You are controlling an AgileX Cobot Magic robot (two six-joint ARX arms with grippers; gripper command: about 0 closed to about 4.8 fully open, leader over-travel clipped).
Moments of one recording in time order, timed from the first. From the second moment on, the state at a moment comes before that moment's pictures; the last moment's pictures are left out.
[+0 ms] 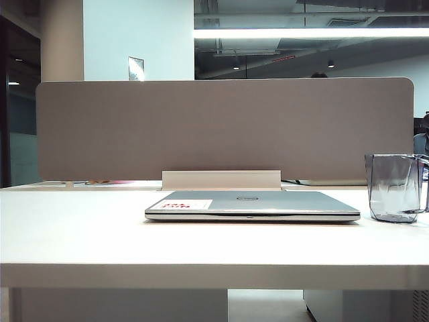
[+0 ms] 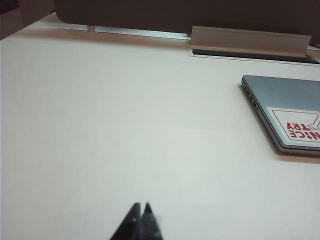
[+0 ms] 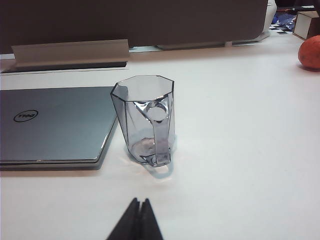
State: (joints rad) left arm -0.01 0.00 0.00 -0.12 0.03 -0.06; right arm 0.01 0.00 0.01 -0.10 0.04 0.05
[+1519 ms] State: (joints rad) left arm -0.01 0.00 0.00 -0.12 0.03 -0.06; right arm 0.01 0.00 0.08 -0.06 0.05 0.10
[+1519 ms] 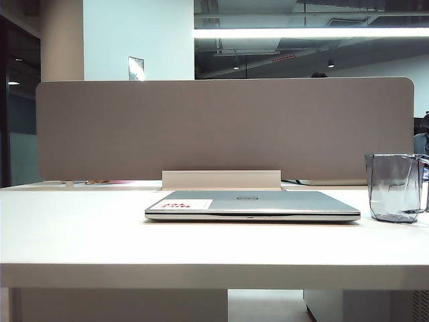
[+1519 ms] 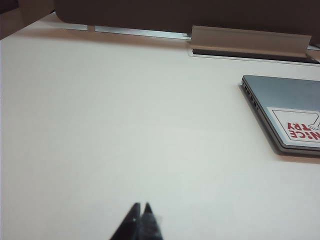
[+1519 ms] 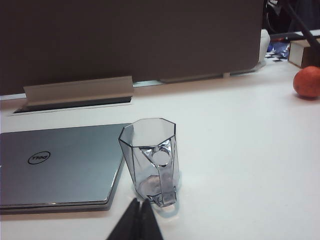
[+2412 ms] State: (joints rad) left arm -0.01 0.00 0.00 -0.12 0.03 -0.06; right arm 0.01 0.34 0.29 -0.06 0.05 0.10
